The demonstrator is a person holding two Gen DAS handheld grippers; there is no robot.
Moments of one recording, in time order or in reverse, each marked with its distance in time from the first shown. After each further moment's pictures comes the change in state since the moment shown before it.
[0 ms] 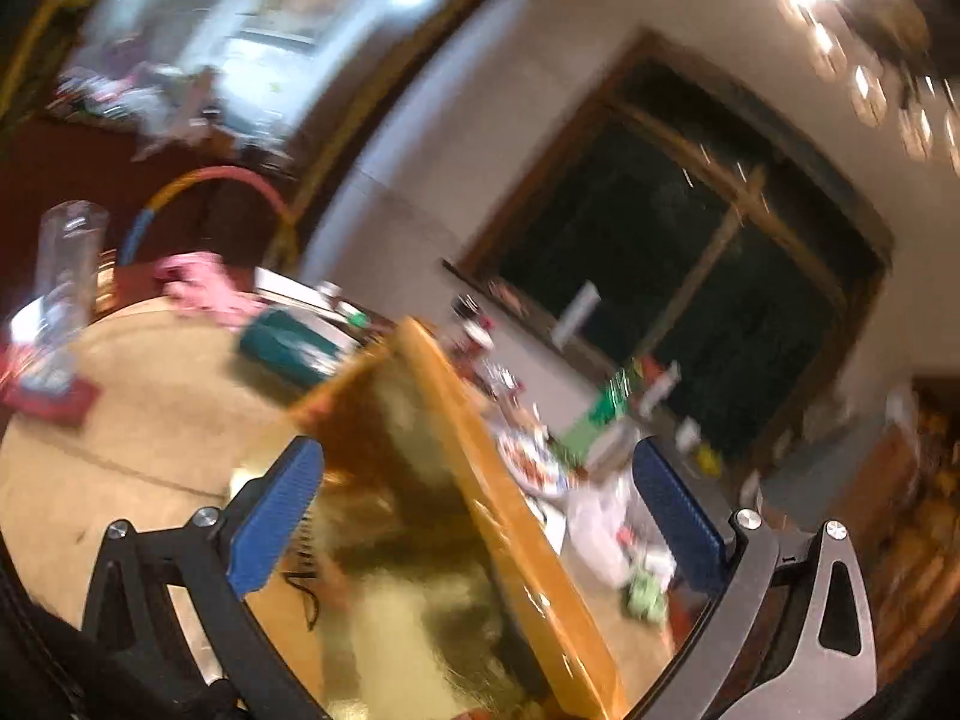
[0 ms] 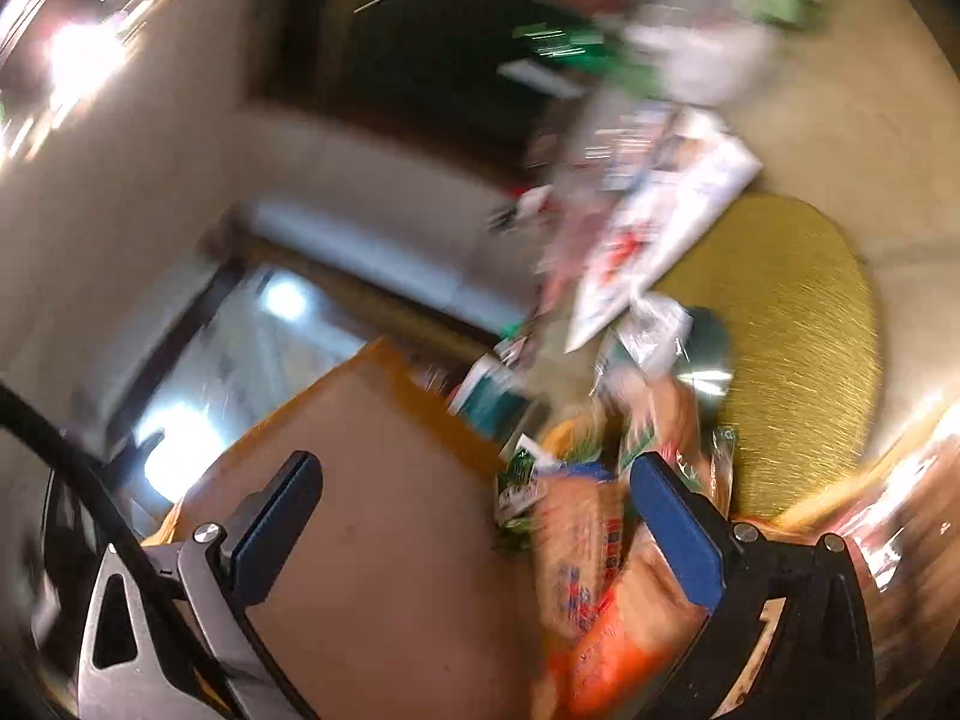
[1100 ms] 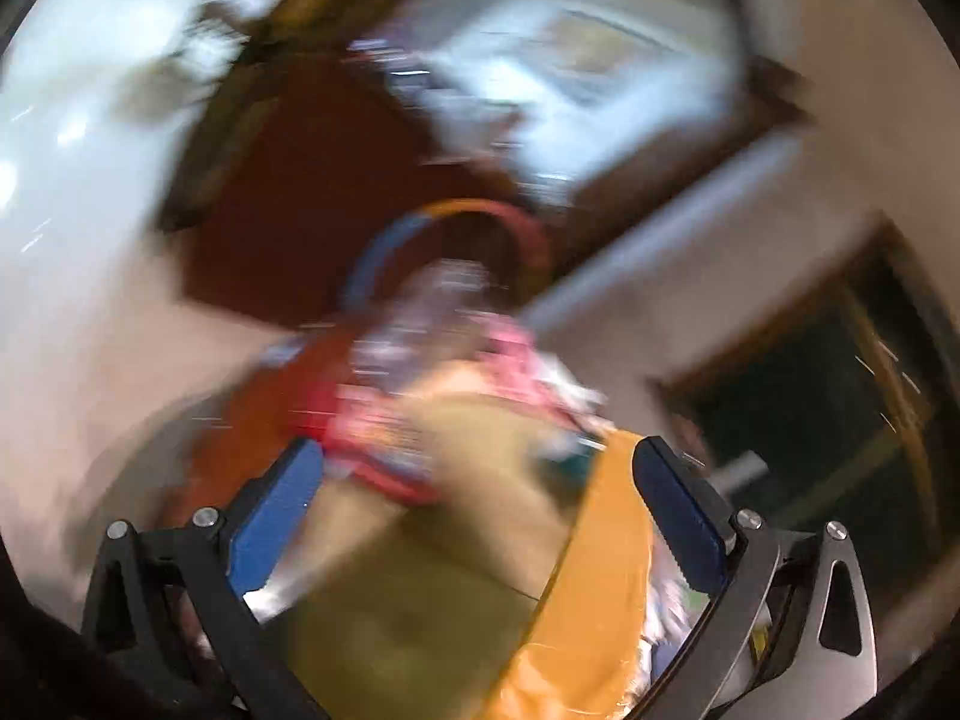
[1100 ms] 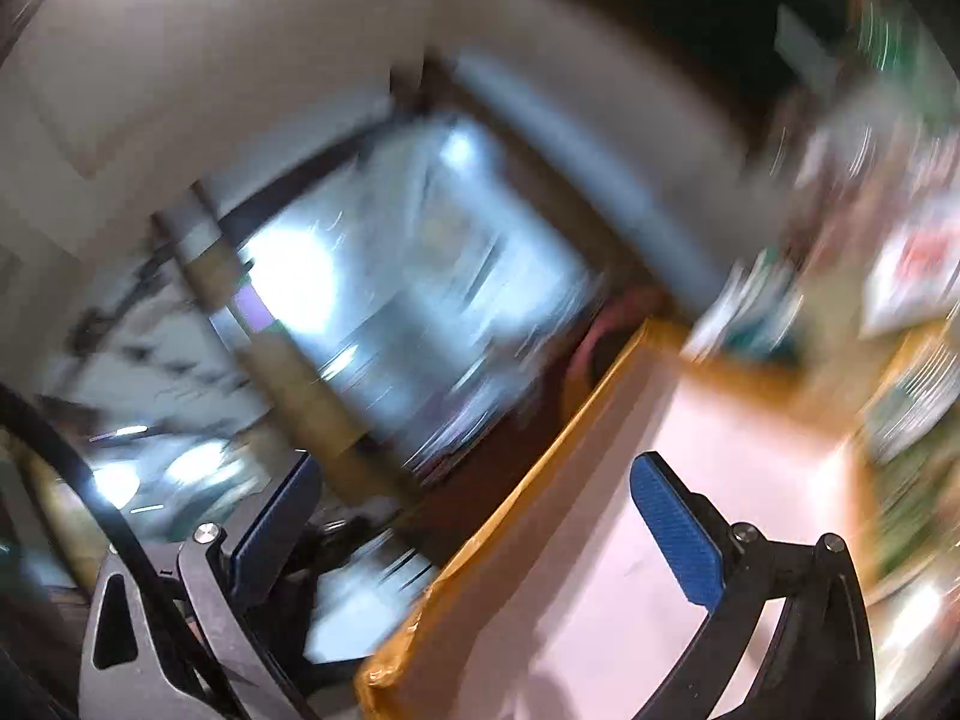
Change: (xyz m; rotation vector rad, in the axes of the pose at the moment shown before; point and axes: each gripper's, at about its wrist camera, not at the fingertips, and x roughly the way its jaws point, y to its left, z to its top) left arm -0.154 0.303 0.039 -0.559 -0.168 0.461; right arm 0.143 0.127 -0.197 -0.478 0.512 0.283
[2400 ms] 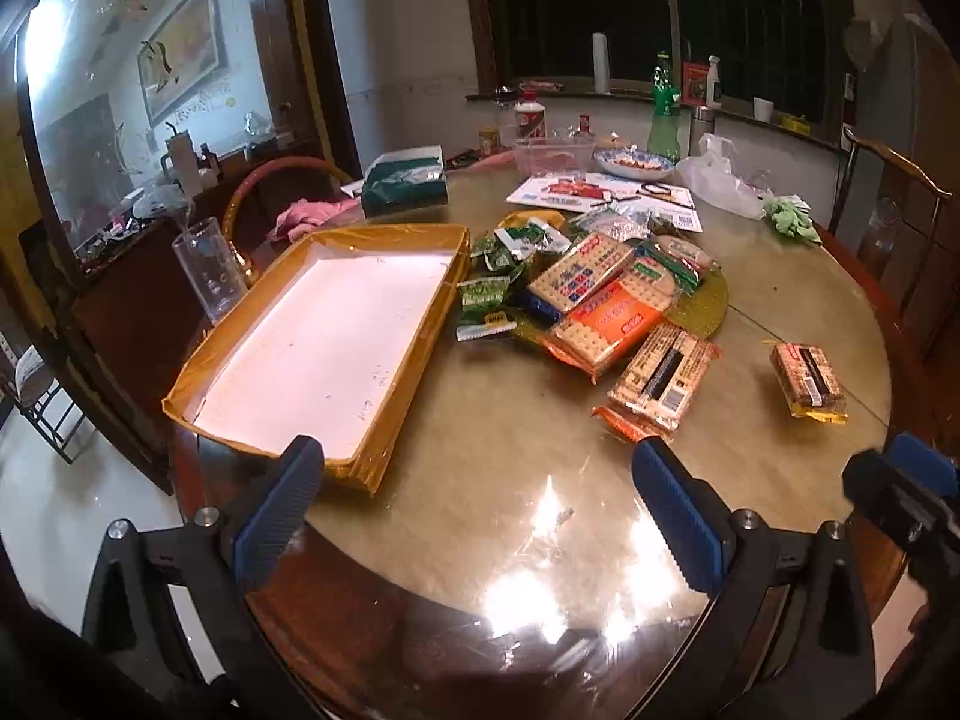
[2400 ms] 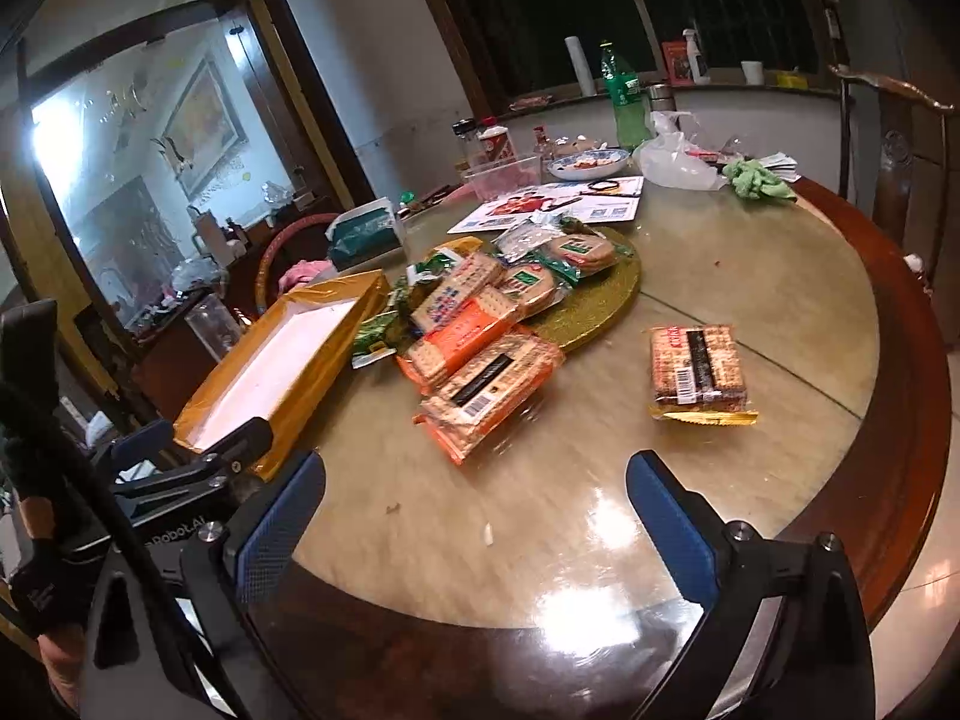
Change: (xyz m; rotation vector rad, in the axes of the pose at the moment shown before) left arm -0.136 -0.126 -0.303 1.214 0.322 -0.035; right arm -0.243 -0.022 -0.069 -0.171 0.034 -0.859
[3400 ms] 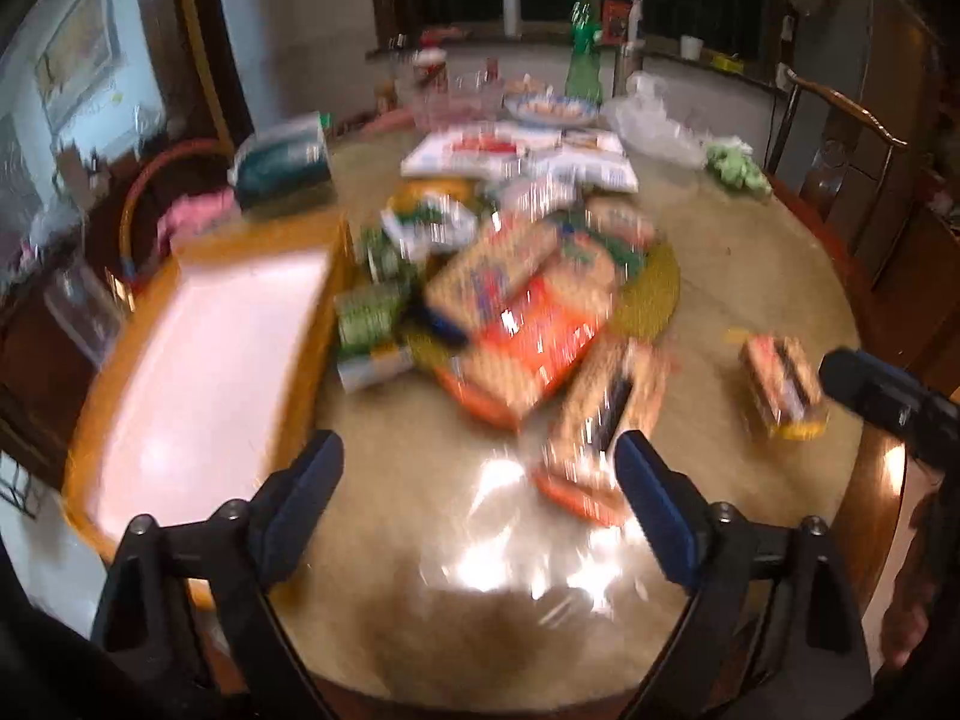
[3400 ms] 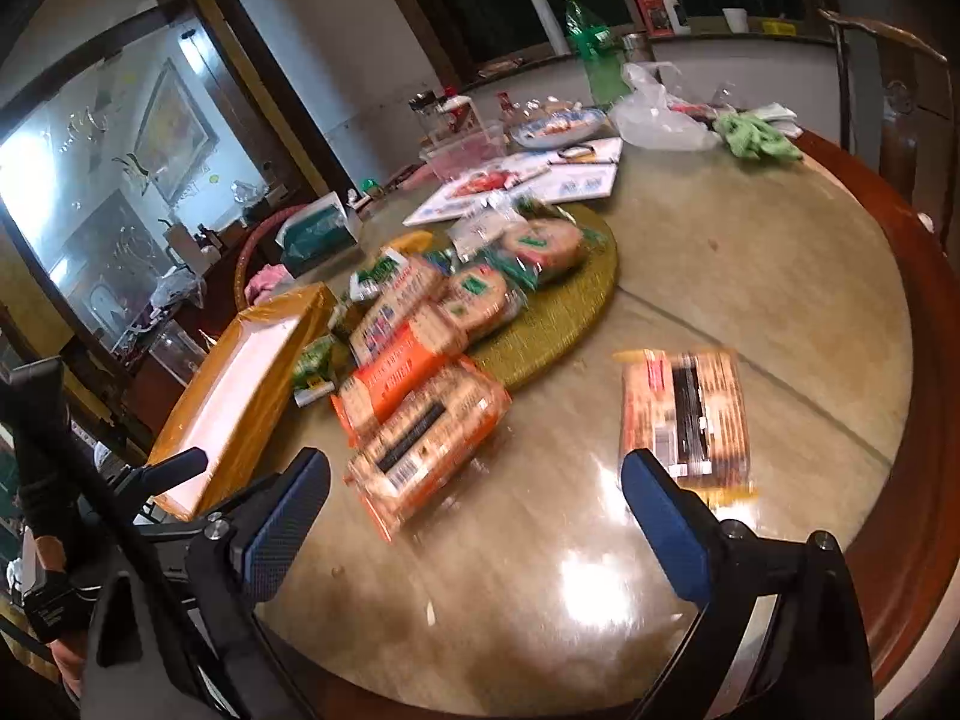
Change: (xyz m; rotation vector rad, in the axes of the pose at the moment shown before) left arm 0.075 -0.036 0.072 0.138 0.097 -0.174; right arm 0.045 -0.052 0.061 0.061 0.067 0.007
